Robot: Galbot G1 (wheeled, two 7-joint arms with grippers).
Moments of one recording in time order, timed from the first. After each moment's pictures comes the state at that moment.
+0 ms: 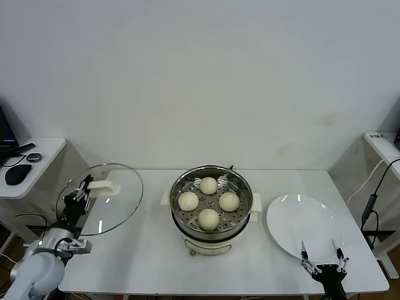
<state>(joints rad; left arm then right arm) 1.36 -0.86 -0.61 -1.90 0.86 0.10 -0.08 -1.72 1.50 0.88 1.92 0.04 0.27 -0.18</state>
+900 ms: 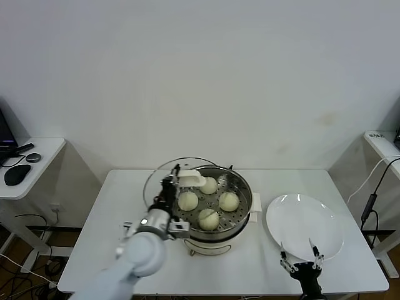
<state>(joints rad) 0.87 -1.08 0.13 -1.98 1.12 0.59 0.26 -1.66 1.54 0.77 1.84 -0.13 0.29 -0.13</state>
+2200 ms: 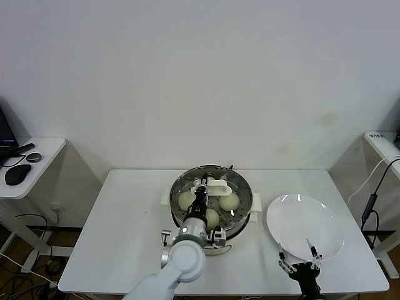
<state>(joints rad) 0.87 -1.31 0.23 -1.81 1.36 0.62 0.26 -1.66 1.52 0.76 1.84 -0.13 0.28 -0.12</state>
